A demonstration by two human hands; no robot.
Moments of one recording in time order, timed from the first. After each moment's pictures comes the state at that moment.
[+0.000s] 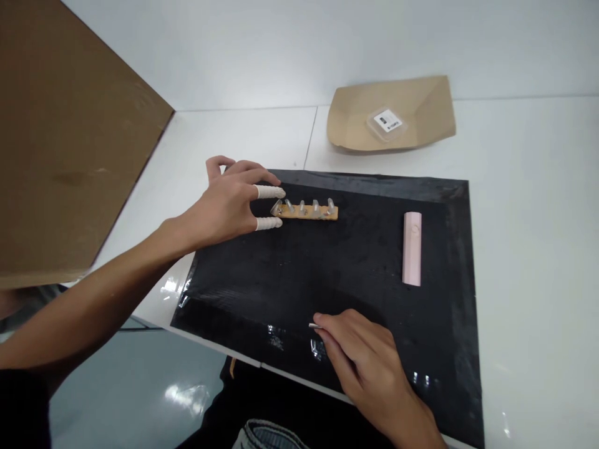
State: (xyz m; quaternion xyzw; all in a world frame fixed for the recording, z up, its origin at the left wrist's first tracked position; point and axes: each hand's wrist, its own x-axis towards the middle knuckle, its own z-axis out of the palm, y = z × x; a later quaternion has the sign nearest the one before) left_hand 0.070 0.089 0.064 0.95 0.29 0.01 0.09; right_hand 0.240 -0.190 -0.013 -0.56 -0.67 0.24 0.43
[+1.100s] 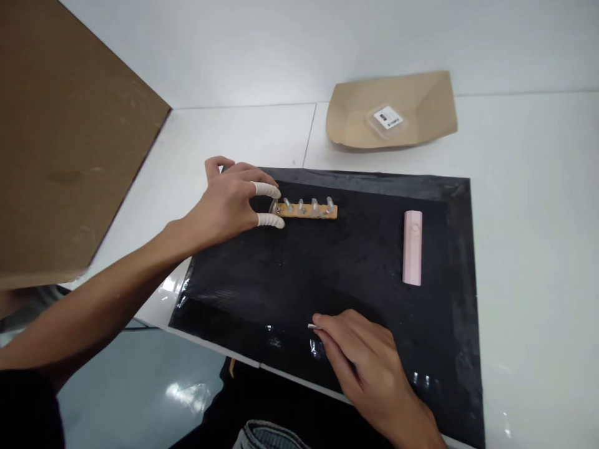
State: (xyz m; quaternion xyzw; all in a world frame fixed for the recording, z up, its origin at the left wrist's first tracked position) left_hand 0.070 0.092 0.055 0.94 0.31 0.05 0.12; right_hand 0.241 -0.191 -0.012 -0.56 -0.66 0.25 0.43
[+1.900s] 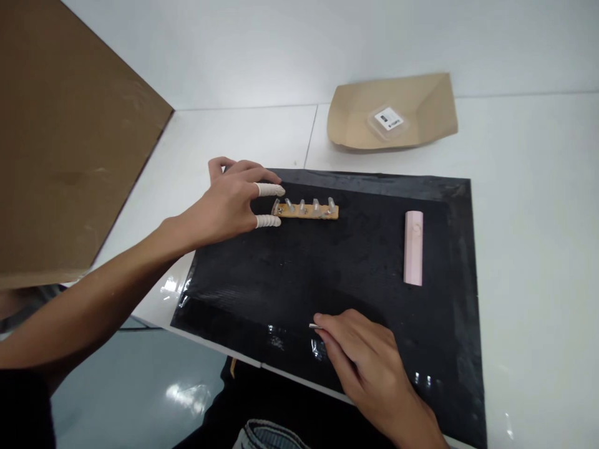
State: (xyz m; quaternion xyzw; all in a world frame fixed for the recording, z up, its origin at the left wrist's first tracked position) left_hand 0.068 0.093 0.060 0.95 0.29 0.01 0.11; right_hand 0.240 -0.190 -0.013 -0.56 -0.66 0.24 0.43
